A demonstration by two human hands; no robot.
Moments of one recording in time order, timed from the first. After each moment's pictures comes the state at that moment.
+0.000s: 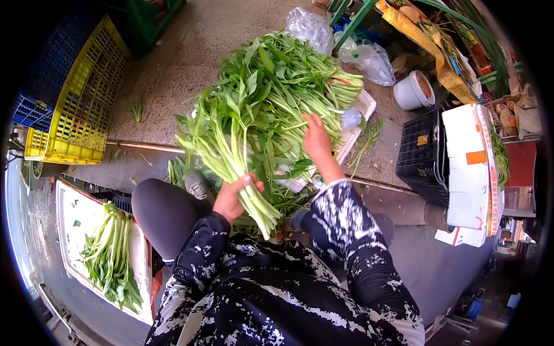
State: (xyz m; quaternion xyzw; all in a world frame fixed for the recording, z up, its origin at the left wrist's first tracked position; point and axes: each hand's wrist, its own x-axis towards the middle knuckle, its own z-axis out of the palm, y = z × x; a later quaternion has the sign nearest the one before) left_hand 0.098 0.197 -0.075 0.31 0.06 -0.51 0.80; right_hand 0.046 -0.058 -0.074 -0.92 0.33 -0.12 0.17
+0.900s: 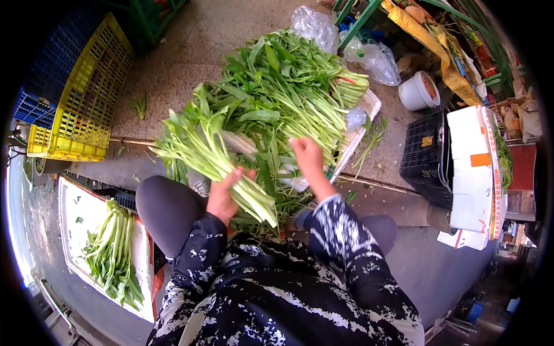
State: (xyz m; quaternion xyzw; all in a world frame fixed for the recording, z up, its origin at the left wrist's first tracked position) left_hand 0.109 0.208 -0.062 0.35 0.10 -0.42 0.83; right_hand 0.038 -0.008 -0.071 -0.81 0.45 -0.01 0.37
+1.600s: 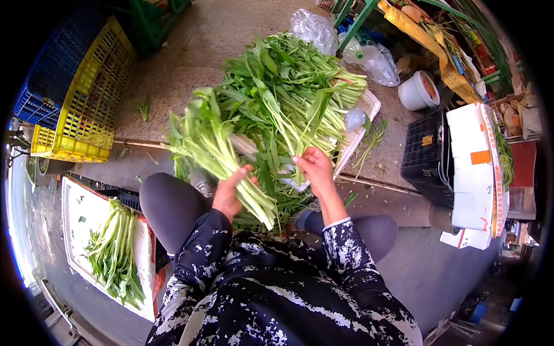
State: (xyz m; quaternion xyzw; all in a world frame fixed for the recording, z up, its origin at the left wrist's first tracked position) left_hand 0.104 0.201 -0.069 0.36 0.12 -0.45 0.81; right_hand -0.002 0.011 -0.051 -0.55 0.34 -0.17 0.74
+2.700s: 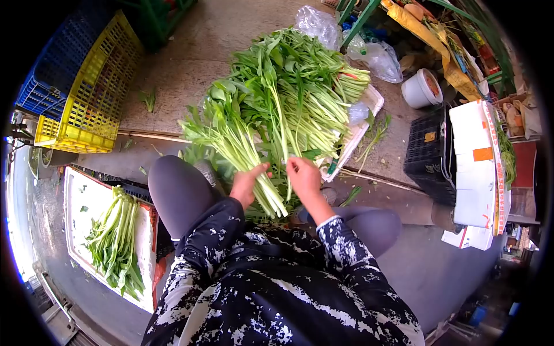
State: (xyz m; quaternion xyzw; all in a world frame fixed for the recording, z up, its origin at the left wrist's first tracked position) left_hand 0.082 0.182 -0.098 0.47 0.14 -0.47 0.74; right_hand -0.015 0.056 -0.076 -0.89 0.31 -0.18 0.28
